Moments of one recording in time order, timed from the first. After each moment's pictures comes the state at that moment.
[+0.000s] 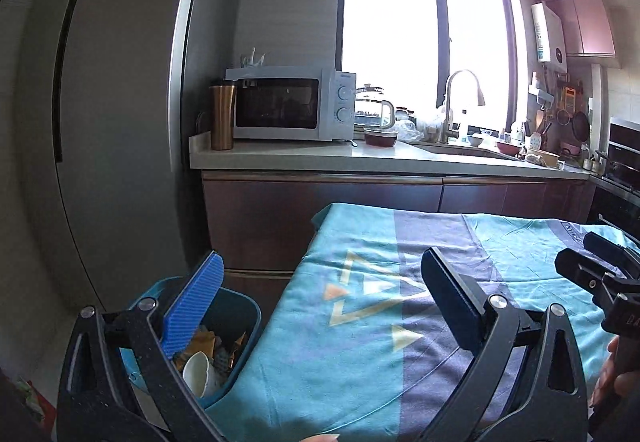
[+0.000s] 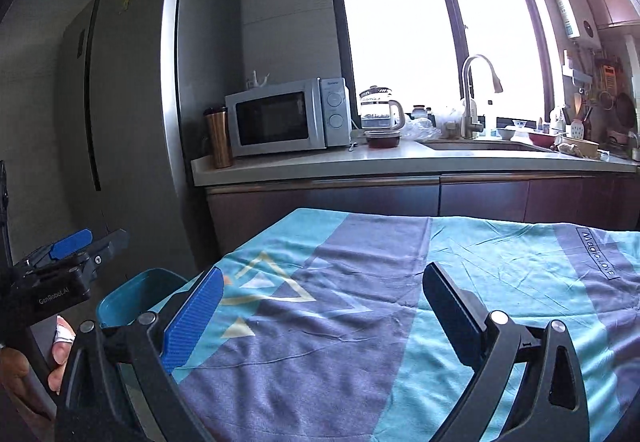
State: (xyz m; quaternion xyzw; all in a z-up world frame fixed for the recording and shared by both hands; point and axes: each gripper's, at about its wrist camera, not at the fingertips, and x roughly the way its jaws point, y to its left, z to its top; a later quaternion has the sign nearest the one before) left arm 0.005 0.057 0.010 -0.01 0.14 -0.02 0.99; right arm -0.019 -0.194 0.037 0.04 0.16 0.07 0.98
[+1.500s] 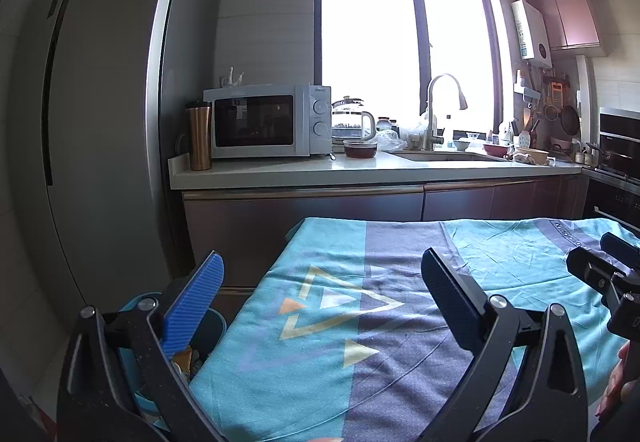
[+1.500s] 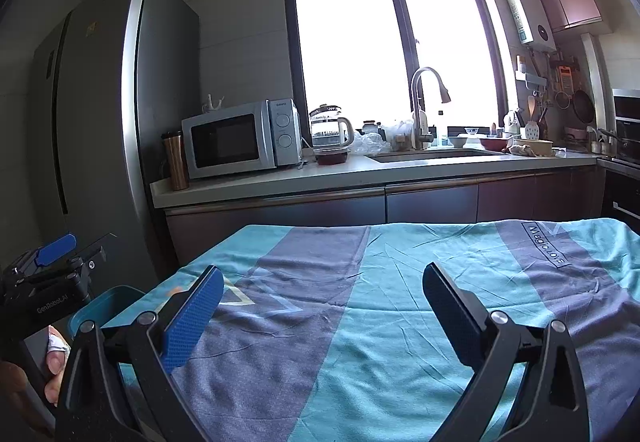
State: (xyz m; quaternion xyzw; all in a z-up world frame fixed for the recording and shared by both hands) left arm 0.003 0.007 0.009 0.01 0.11 -0.04 0.99; right arm -0.045 -0.239 0.036 0.05 0.14 0.01 0.99
